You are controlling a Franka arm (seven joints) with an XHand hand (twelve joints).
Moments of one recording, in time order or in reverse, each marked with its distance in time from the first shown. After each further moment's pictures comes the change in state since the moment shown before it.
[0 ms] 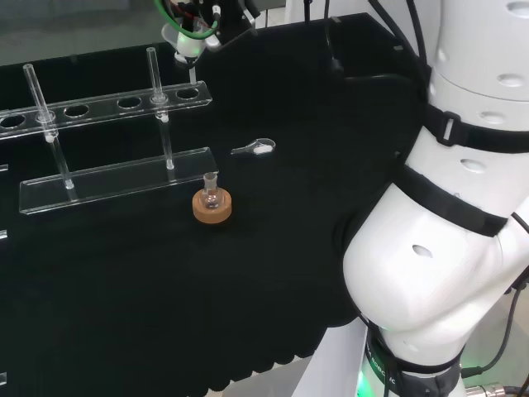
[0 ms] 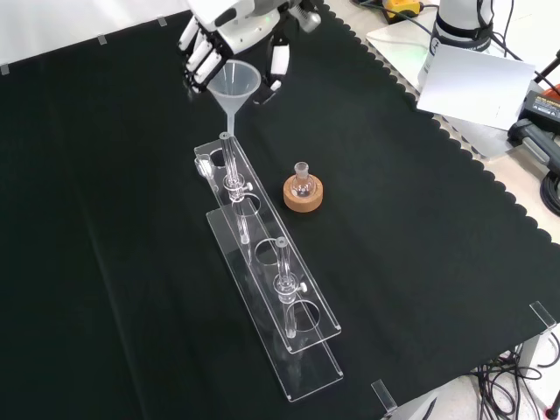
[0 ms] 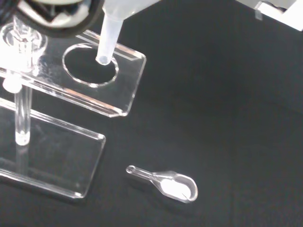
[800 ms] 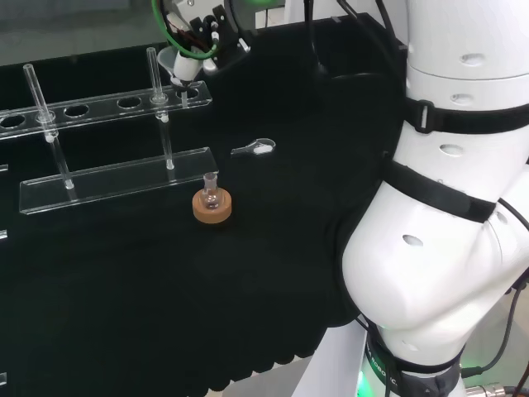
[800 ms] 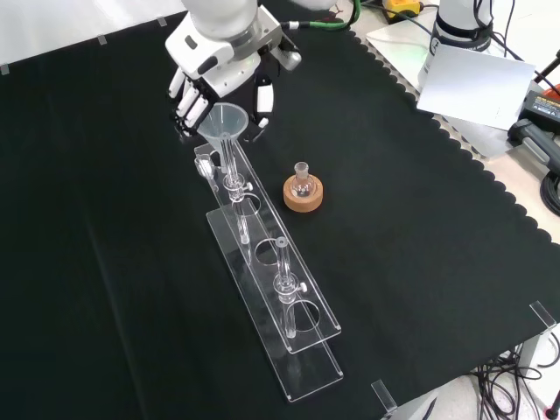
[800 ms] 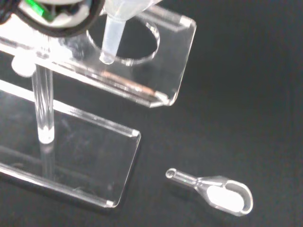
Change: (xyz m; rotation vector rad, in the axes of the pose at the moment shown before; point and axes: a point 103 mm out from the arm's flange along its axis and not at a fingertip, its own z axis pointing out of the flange) arm 0.023 0.050 0.045 0.009 0.069 -0.082
